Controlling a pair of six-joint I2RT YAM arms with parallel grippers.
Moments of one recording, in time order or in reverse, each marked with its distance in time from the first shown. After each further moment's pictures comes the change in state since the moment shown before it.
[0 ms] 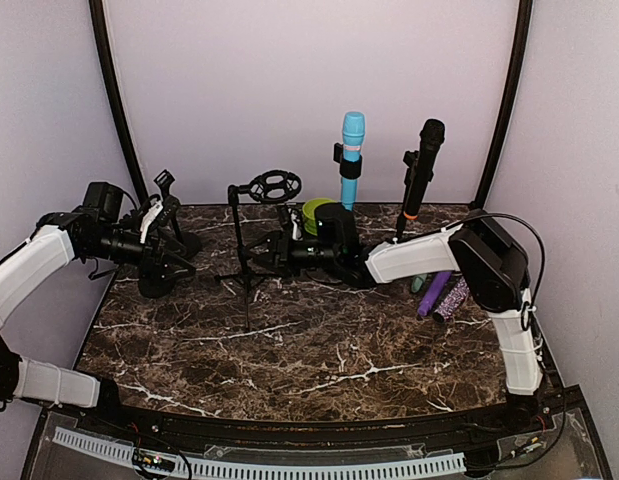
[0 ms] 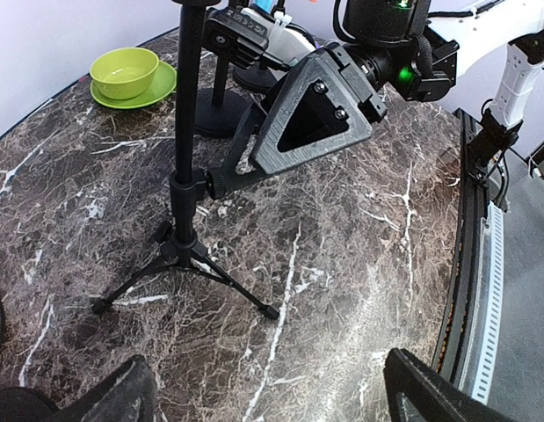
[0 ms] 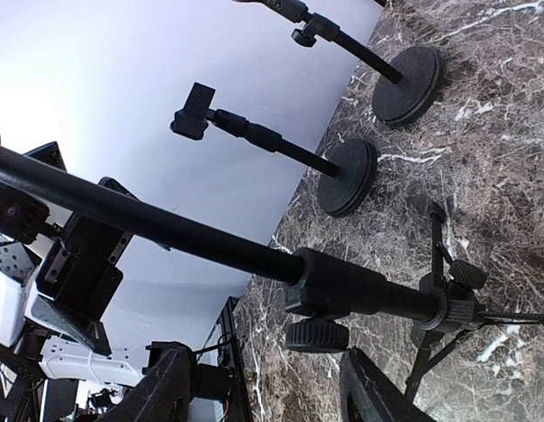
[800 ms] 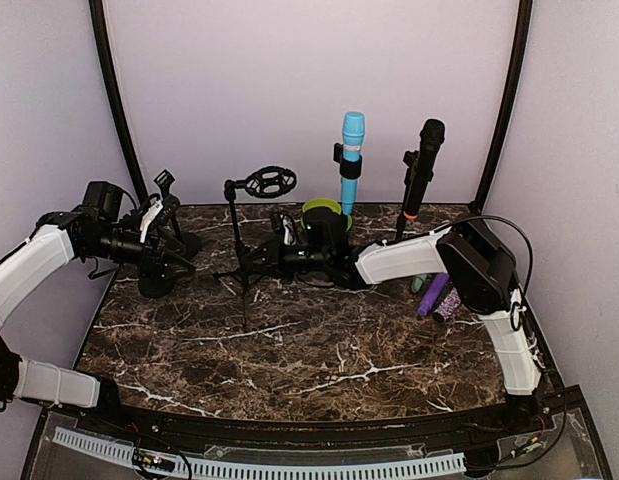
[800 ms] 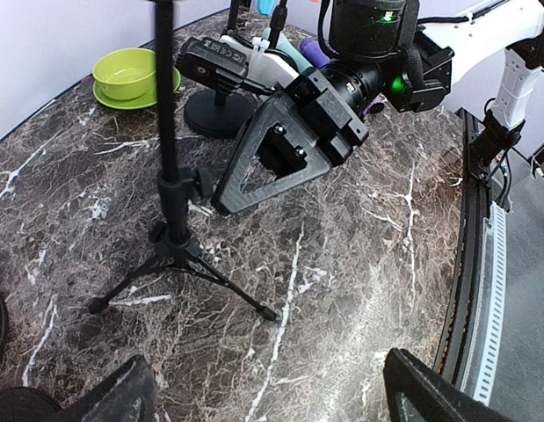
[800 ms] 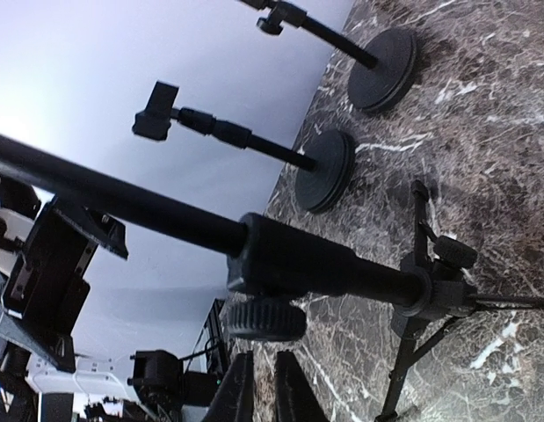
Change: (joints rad) left arm 0.000 0.000 0.005 0.000 -0.008 0.001; right arm 0.015 0.071 0.089 -0.072 0.037 0.012
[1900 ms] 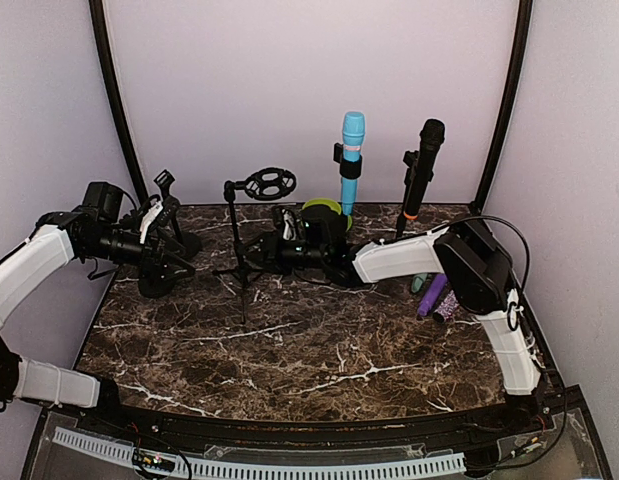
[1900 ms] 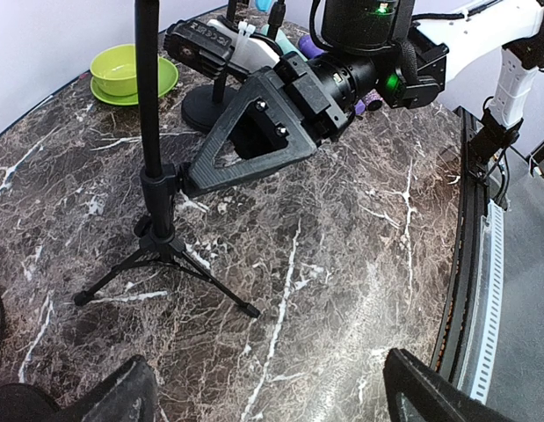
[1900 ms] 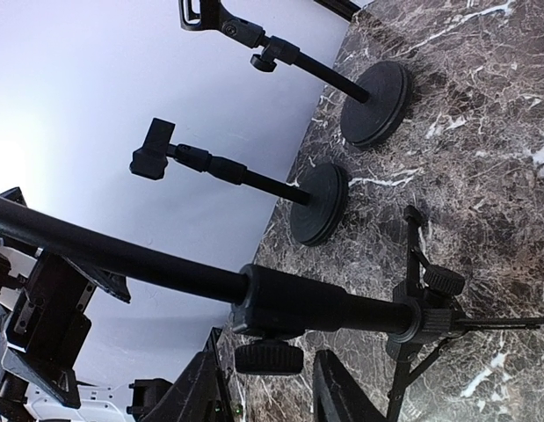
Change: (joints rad) left arm 0.000 -0.001 0.000 -0.016 0.000 0.004; right arm 0.000 0.021 0.038 0.008 0.072 0.018
